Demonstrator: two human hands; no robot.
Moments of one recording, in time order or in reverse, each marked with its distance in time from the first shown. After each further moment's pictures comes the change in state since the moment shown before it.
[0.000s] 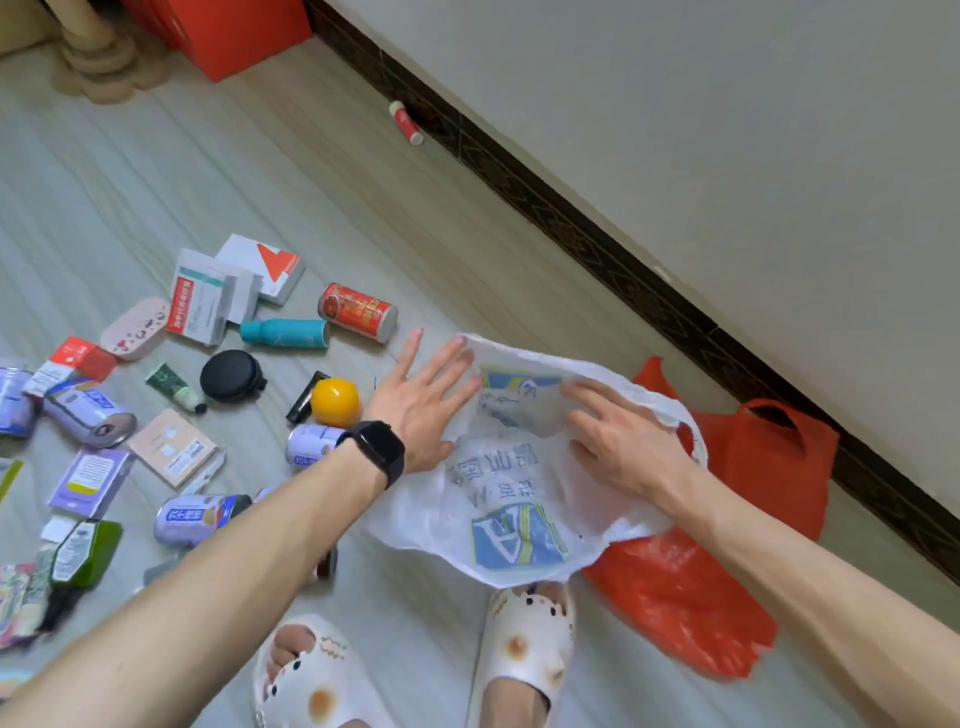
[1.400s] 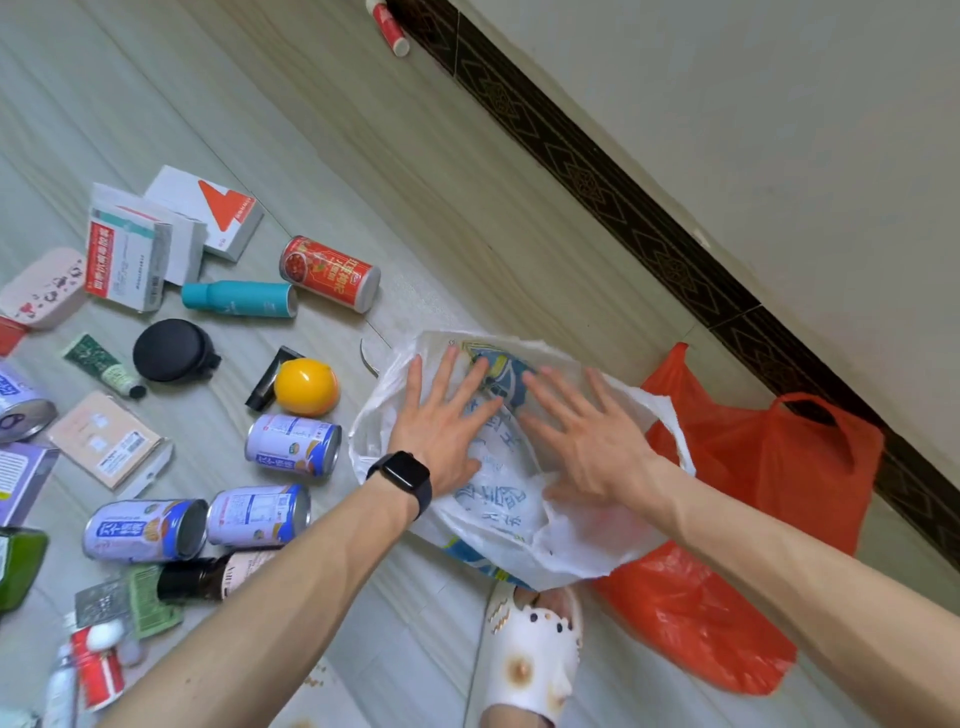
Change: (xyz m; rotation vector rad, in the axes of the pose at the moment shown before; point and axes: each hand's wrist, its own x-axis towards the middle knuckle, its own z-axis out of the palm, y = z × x) left_hand 0.062 0.050 0.090 -0.337 0.034 -0.095; right_hand 0.047 -0.006 0.071 -0.194 -0.466 -0.092
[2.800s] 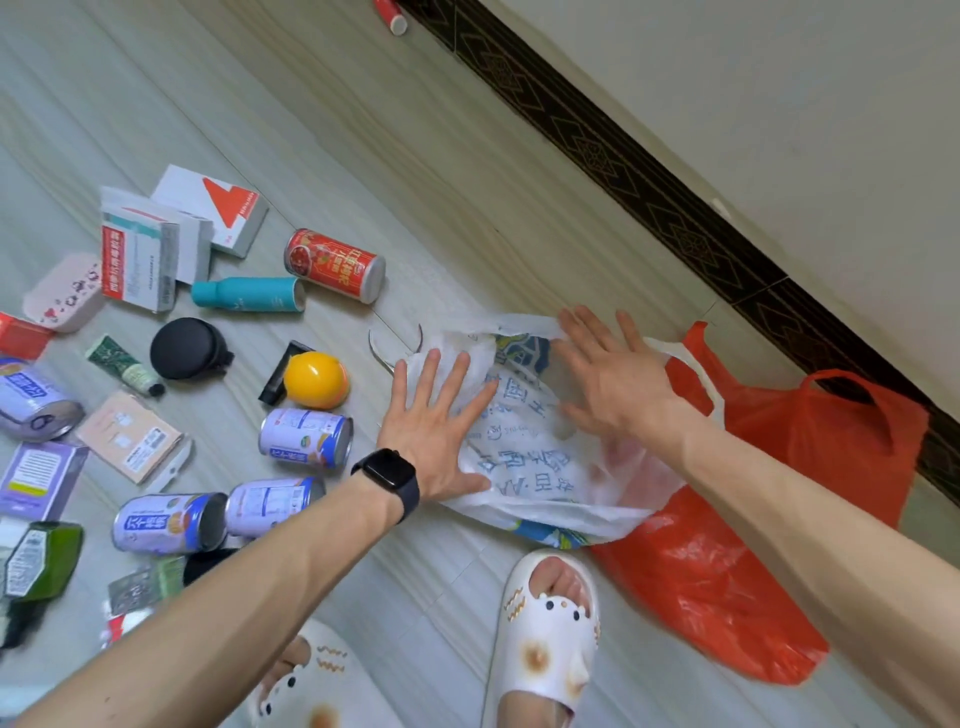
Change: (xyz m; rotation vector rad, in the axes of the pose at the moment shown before) left_hand -0.015 -0.009 0.007 -0.051 -0.107 -0.022; right_hand 0.025 0.037 -0.007 0.071 0.046 0.177
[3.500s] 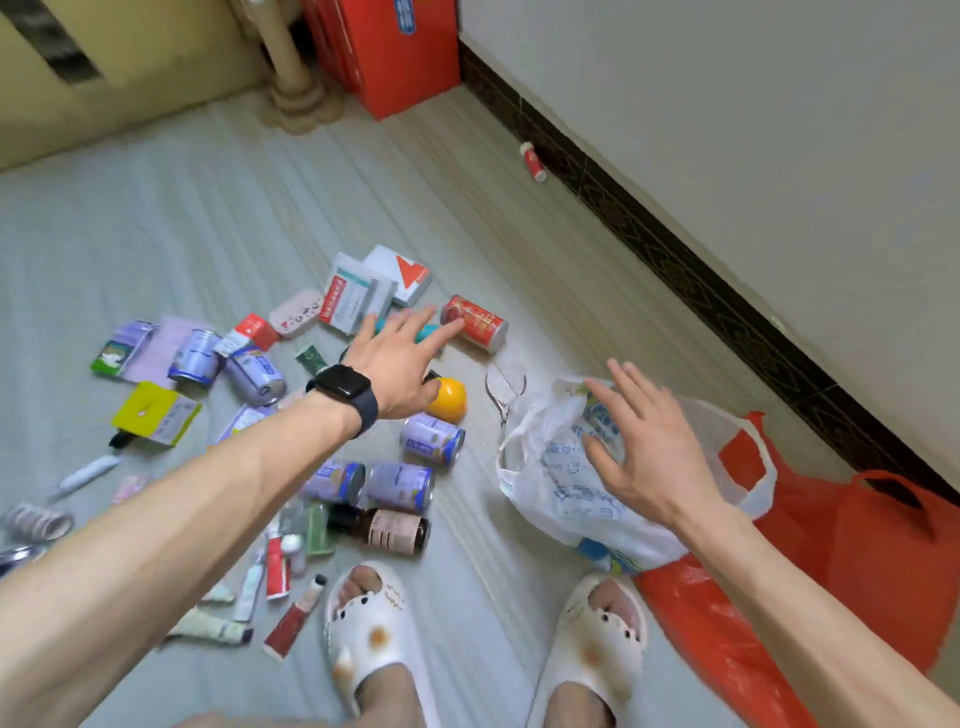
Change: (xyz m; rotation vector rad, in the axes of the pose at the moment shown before) left_hand -0.130 -0.129 -0.125 -0.026 0.197 -0.282; right_hand -0.096 -0.095 -0.097 0.462 0.498 -0.028
